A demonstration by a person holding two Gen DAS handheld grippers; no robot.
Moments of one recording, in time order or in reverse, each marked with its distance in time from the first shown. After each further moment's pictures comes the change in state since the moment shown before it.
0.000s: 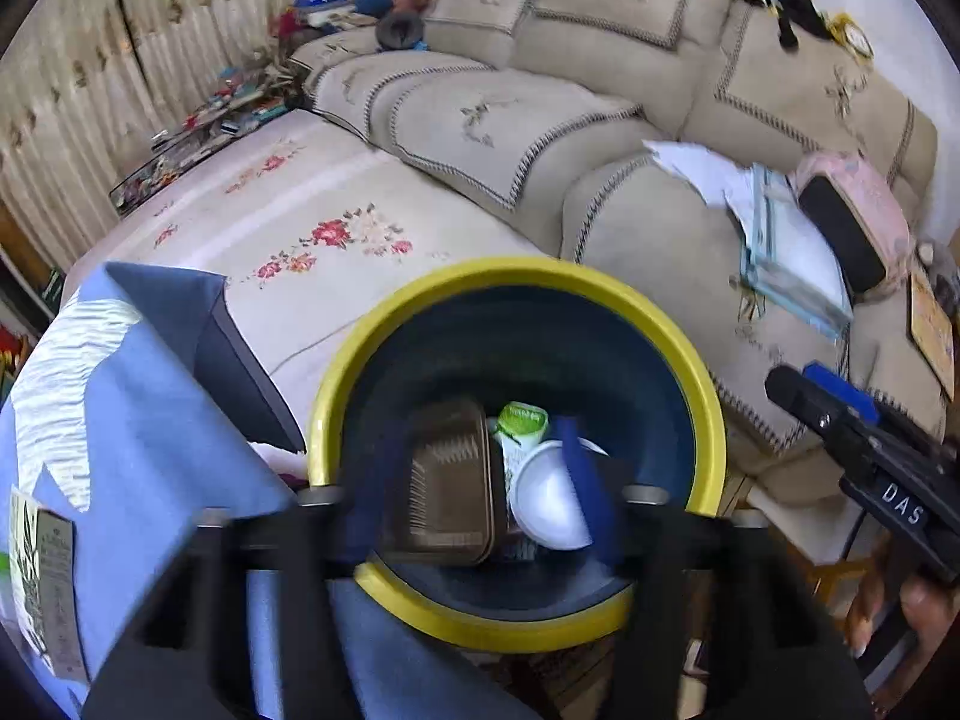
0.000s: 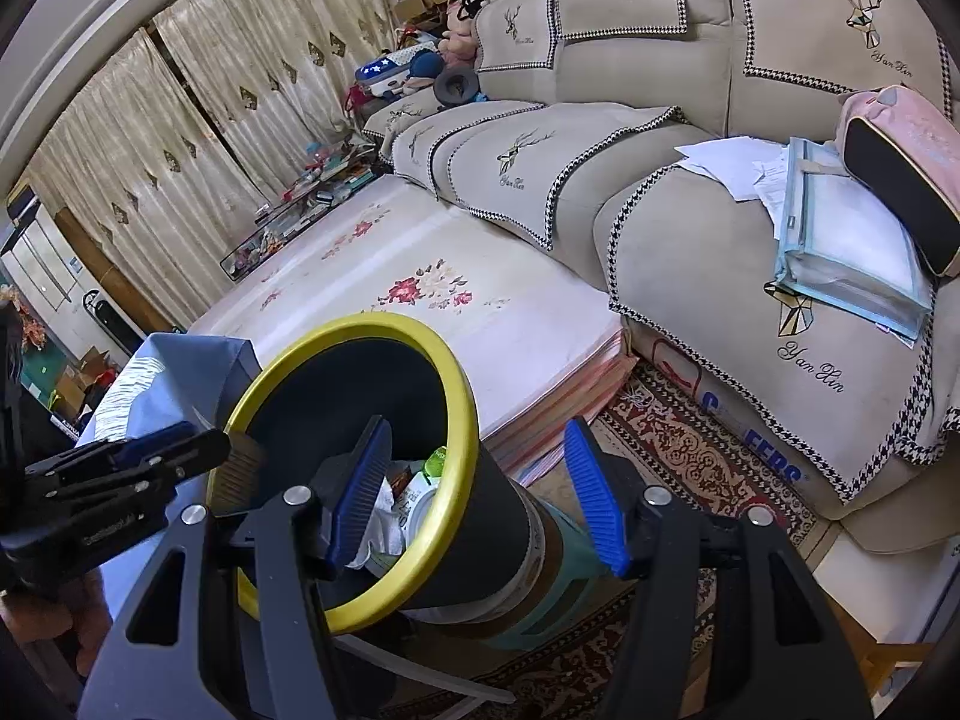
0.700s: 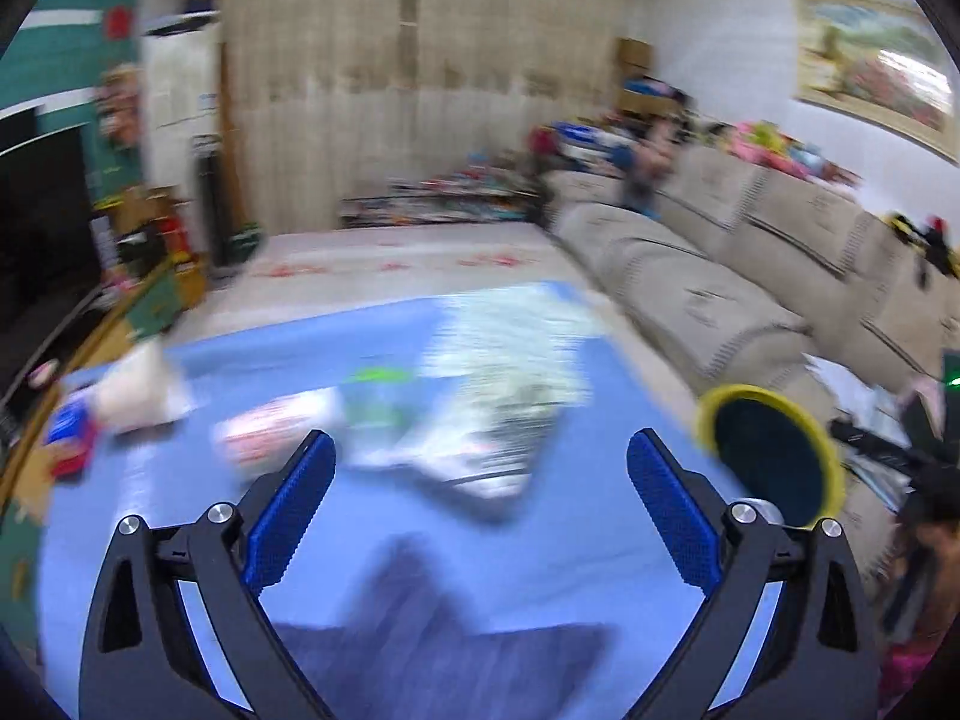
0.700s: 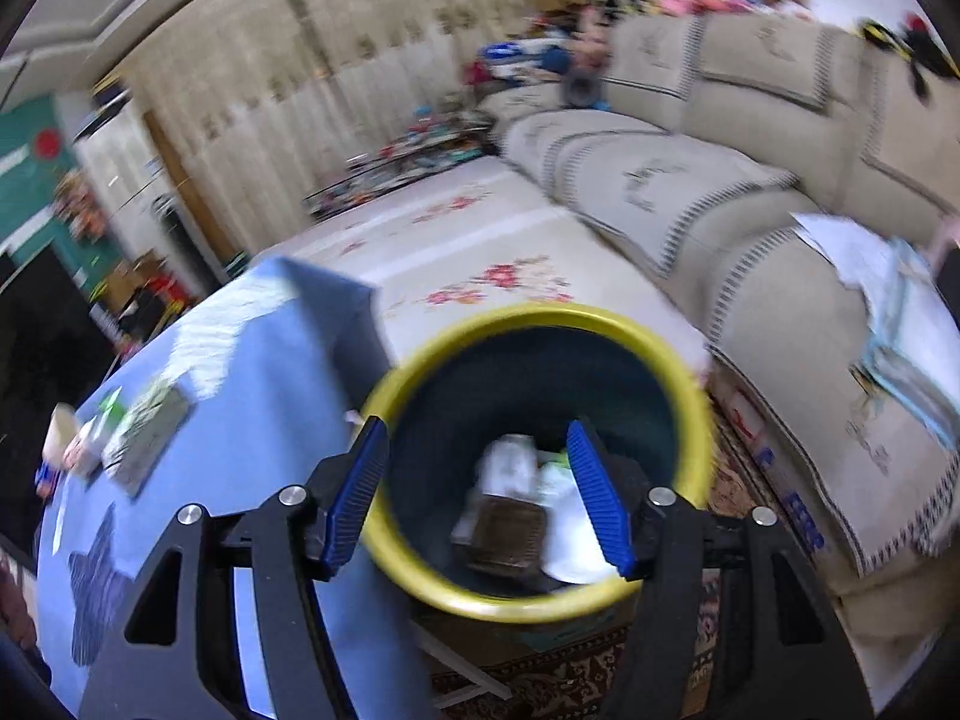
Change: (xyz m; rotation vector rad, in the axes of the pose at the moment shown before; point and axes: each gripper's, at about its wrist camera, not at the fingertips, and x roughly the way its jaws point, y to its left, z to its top) left arm -0.236 0.230 -0.199 -0.432 -0.358 0.352; right arm -0.011 0.149 -0.017 -0.293 0.035 0.141
